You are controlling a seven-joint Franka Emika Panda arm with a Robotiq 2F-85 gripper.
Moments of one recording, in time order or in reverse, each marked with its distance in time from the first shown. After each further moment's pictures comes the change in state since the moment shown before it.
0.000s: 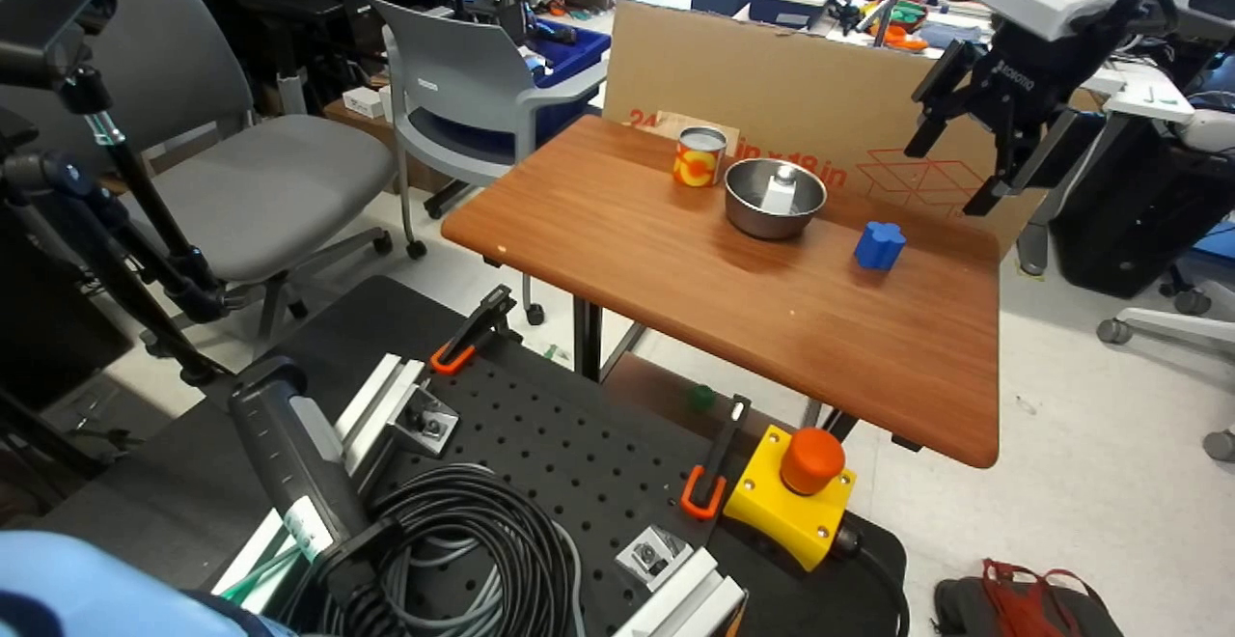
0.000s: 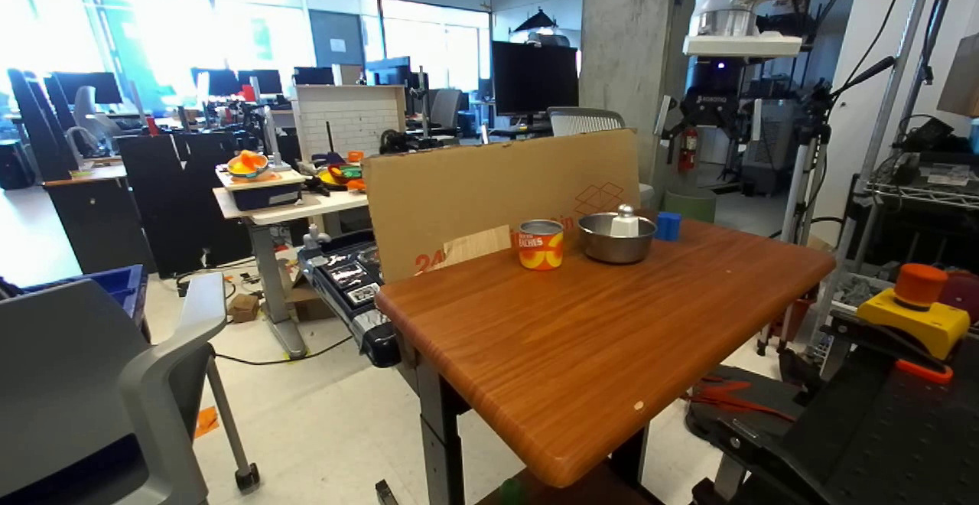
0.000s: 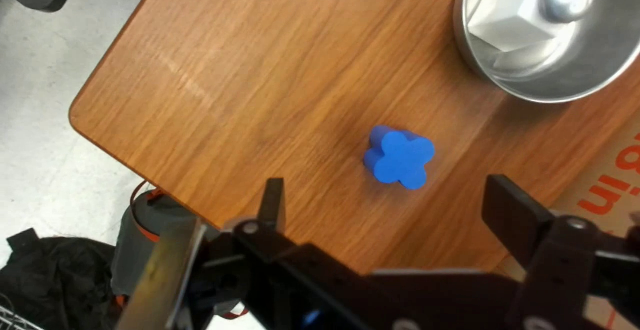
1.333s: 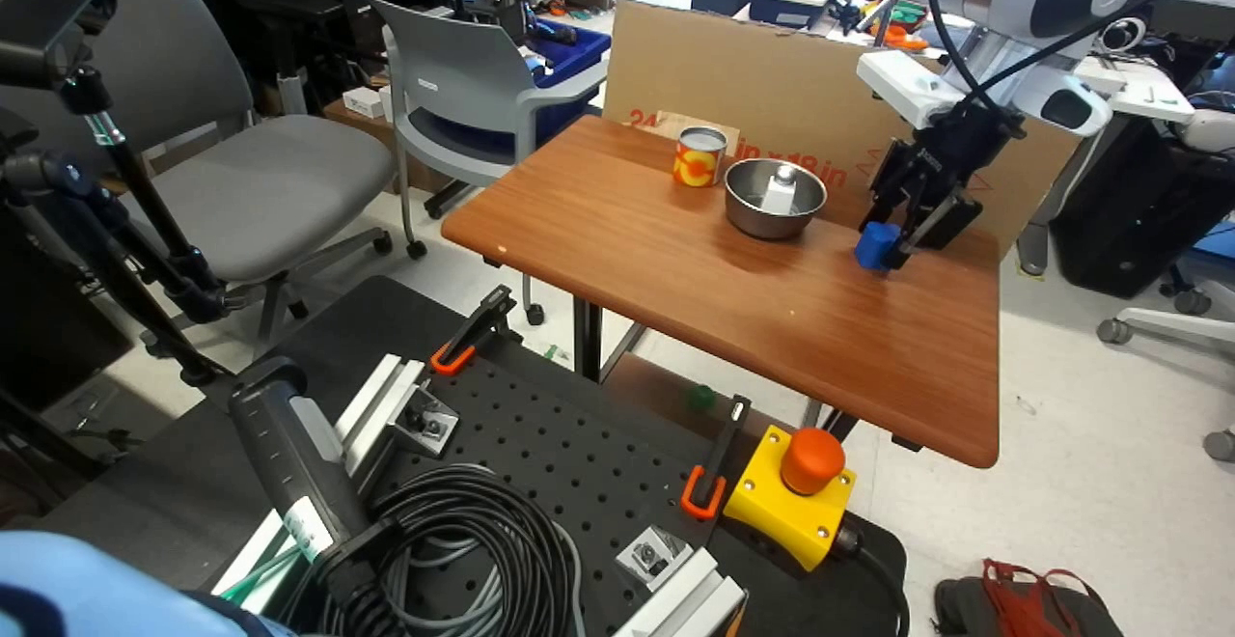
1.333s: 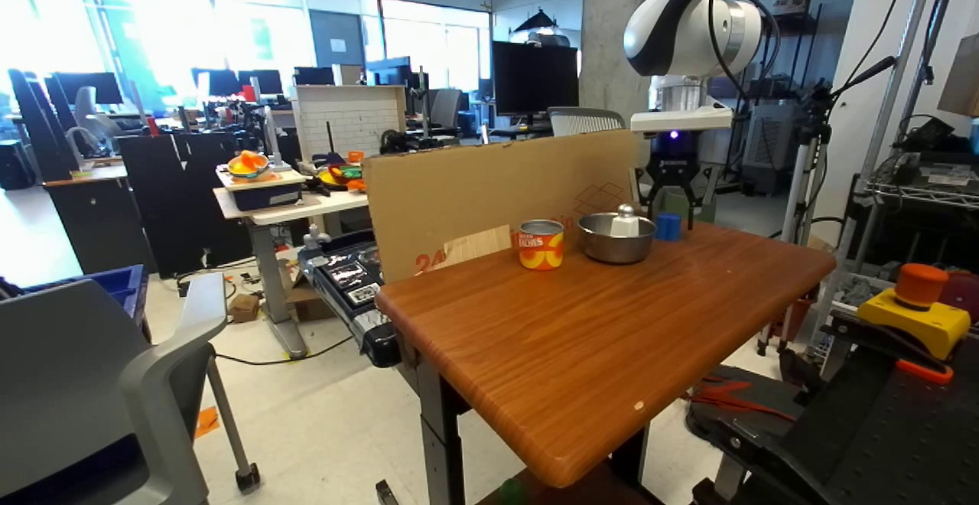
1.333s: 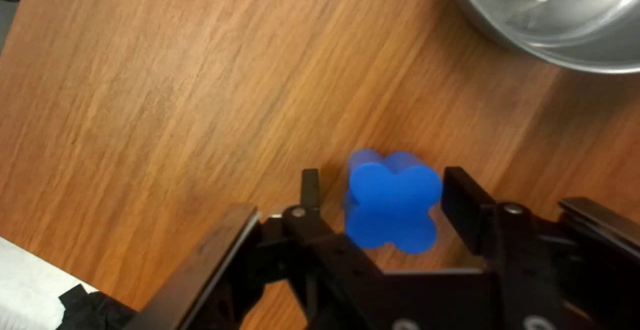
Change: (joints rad) arm 0.026 0.264 0.016 0.187 -0.003 0.002 0.236
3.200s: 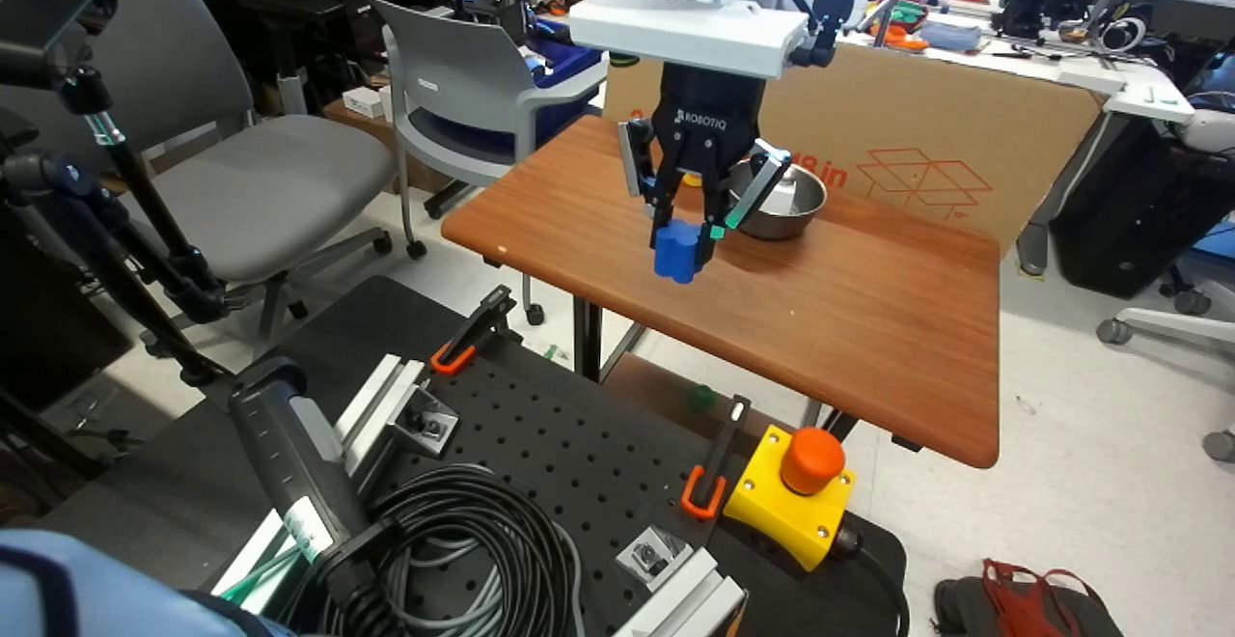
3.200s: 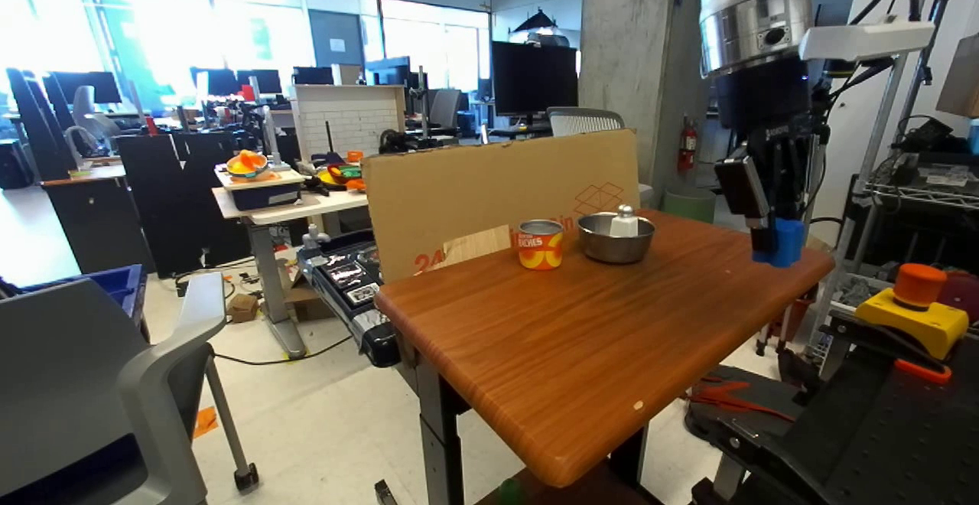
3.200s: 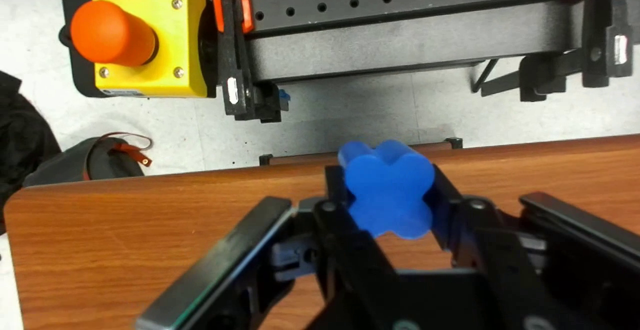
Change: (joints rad) arm 0.144 -0.718 0.177 -0.911 -0.359 0.158 -0.471
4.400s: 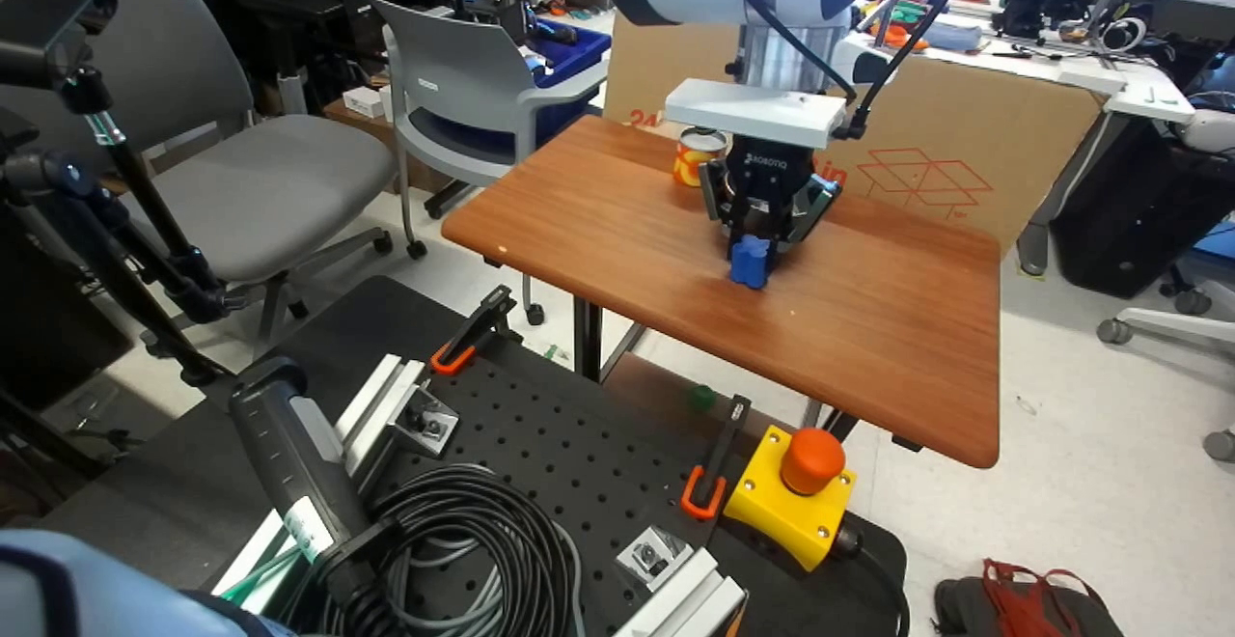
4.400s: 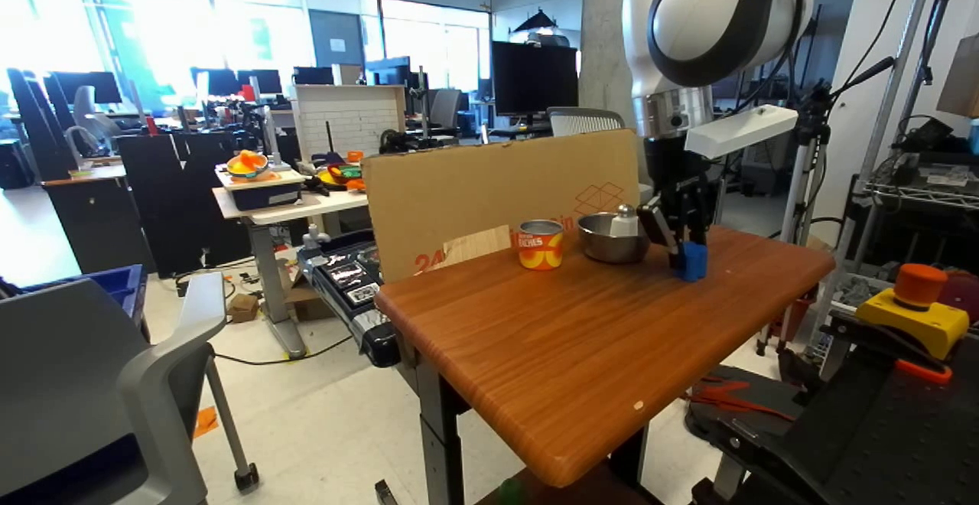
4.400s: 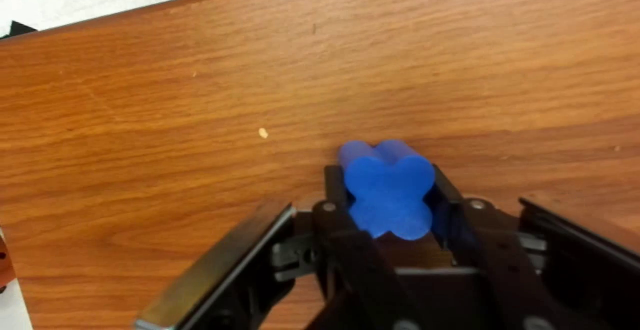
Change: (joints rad) arm 0.001 0.374 -0.056 0.315 -0.082 0.138 0.095
